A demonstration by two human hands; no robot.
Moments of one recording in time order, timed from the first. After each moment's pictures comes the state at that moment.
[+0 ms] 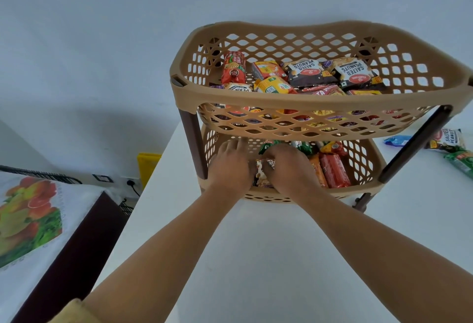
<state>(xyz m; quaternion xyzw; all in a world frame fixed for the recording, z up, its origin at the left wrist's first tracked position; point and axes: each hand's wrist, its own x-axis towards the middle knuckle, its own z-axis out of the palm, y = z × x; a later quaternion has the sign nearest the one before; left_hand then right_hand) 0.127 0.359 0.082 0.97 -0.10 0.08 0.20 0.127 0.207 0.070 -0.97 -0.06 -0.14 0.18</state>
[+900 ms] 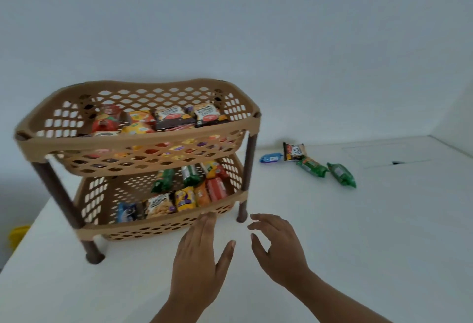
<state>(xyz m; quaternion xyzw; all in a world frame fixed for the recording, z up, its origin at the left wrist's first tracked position) -0.034 0.234 0.057 0.92 -0.24 0.10 0.29 -0.077 0.042 0.048 -0.93 0.00 -0.26 0.24</state>
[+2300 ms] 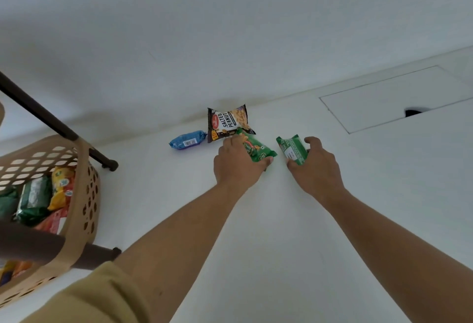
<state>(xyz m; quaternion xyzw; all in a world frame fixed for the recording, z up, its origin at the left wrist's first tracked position) 0.149 -0.251 0.005 0.96 -0.15 -0.05 0.22 0.055 -0.390 0.005 -0.87 0.34 -0.07 0.35</state>
